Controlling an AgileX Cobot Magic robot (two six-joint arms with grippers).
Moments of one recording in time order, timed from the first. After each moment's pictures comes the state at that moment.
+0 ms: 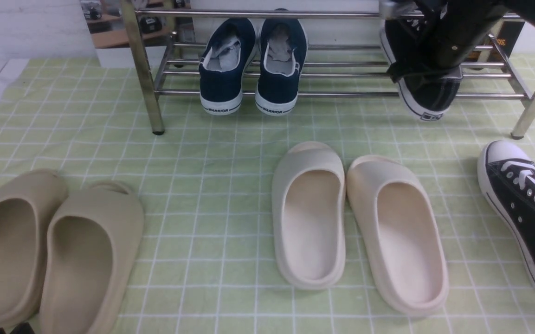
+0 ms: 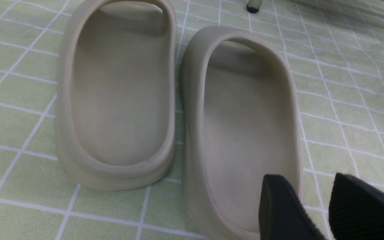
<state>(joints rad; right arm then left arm) 0.22 2.16 -2.10 0.03 1.04 -0.23 -0.02 -0.01 0.03 -0.07 0.38 -0.21</state>
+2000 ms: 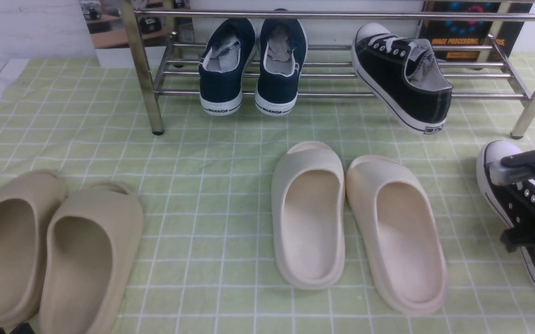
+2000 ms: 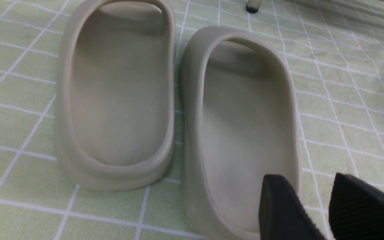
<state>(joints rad) 0.07 1.63 -0.98 -0.10 0.89 0.03 -0.02 -0.01 0.03 -0.07 0.38 -0.21</state>
